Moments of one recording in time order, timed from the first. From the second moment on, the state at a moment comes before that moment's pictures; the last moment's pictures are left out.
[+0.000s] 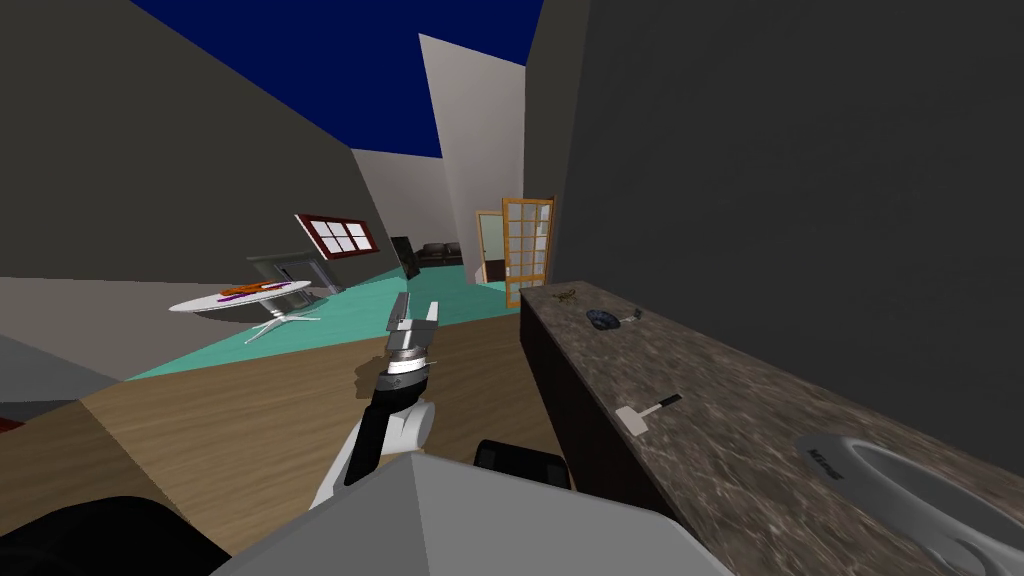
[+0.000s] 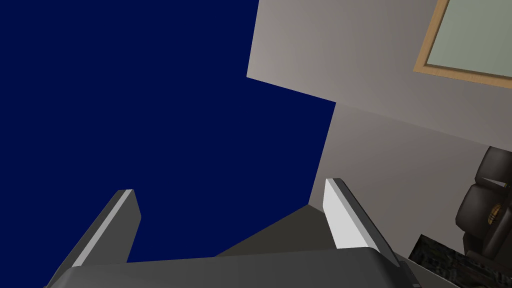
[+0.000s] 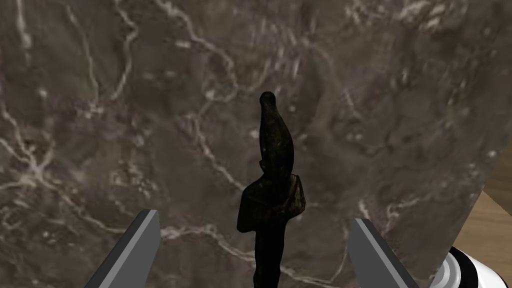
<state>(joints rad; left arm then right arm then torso) 0.51 -0.04 0.04 -2.36 -0.06 -0.48 0.16 1.35 -1.61 0.07 -1.37 0.66 -0.57 0.19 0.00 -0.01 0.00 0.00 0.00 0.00</state>
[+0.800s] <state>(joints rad) 0.51 -0.04 0.04 -2.36 -0.06 -0.48 0.16 1.33 -1.63 0.11 -1.43 0.68 -0.51 0.16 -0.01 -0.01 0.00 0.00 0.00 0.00</state>
